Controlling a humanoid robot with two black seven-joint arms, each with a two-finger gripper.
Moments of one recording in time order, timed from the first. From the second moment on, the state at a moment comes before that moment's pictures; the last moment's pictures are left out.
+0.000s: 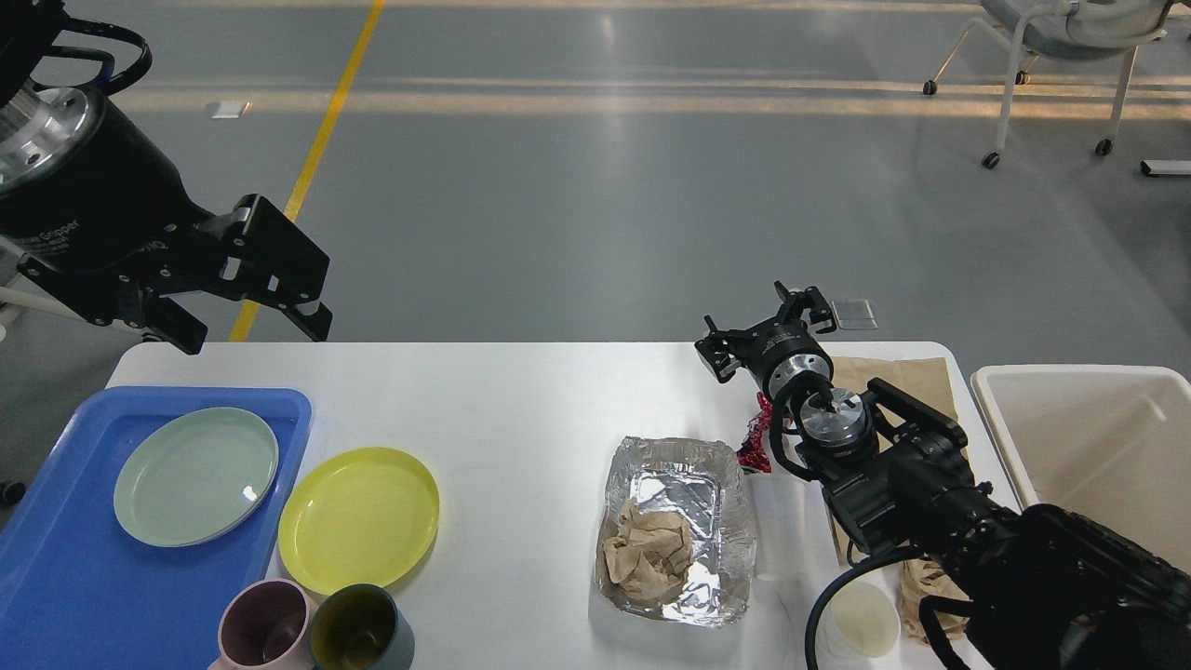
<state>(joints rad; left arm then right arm) -2.68 0.39 1.52 -1.59 0.10 -0.96 -0.24 0.82 0.08 0.65 0.31 0.57 0.16 0.14</state>
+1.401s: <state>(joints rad) -1.87 0.28 1.31 -1.22 0.12 -0.66 -0.17 0.82 0.08 0.65 0.32 0.57 0.16 0.14</state>
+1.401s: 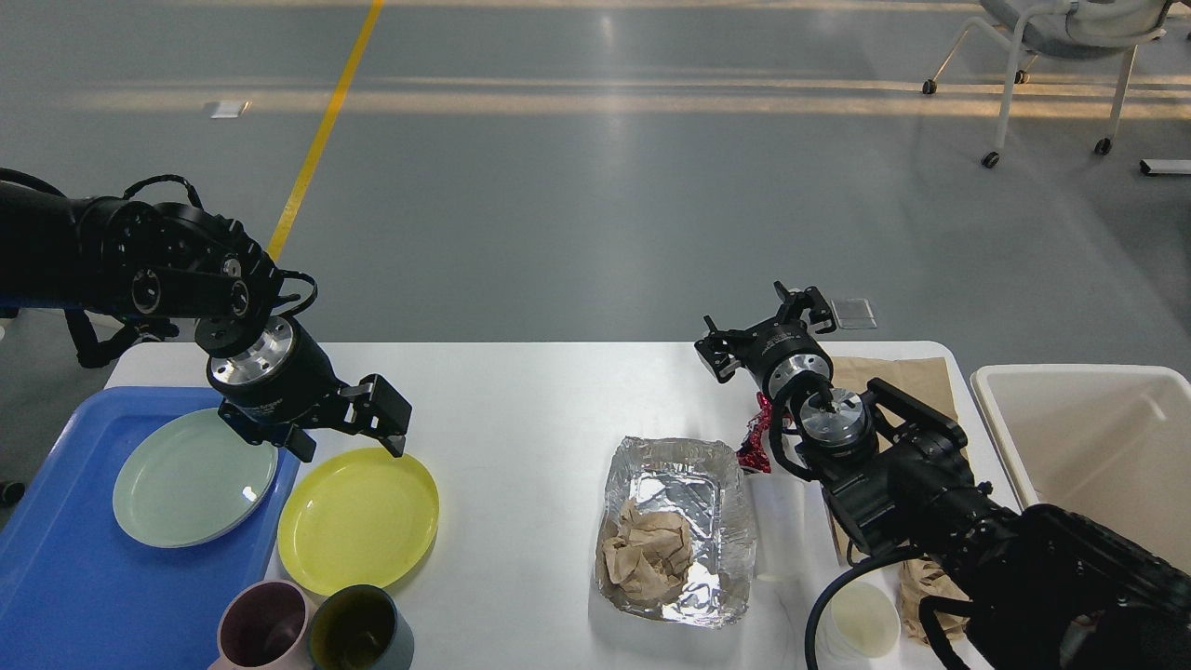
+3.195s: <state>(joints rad) -1.64 0.26 1.04 -1.37 1.14 -0.54 -0.17 0.82 0.08 0.65 0.32 0.57 0.16 0.14</state>
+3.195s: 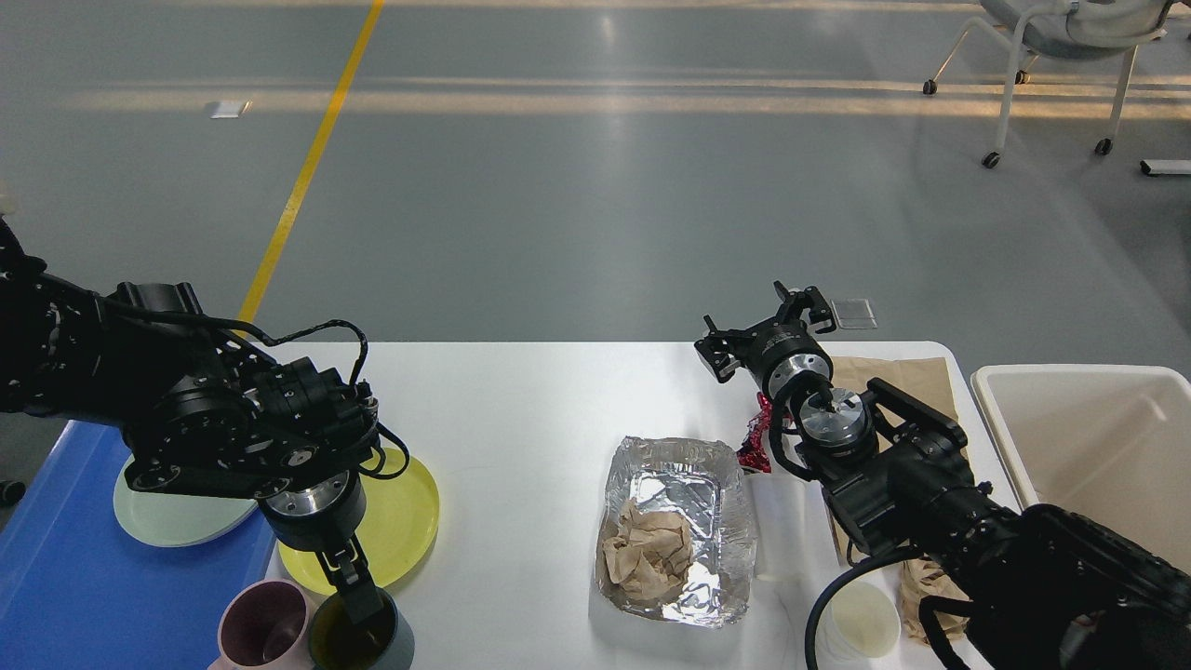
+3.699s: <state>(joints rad) -1.59 0.25 1.05 -1.36 1.21 -0.47 -0.17 0.82 0.08 0.65 0.32 0.57 0.16 0.14</state>
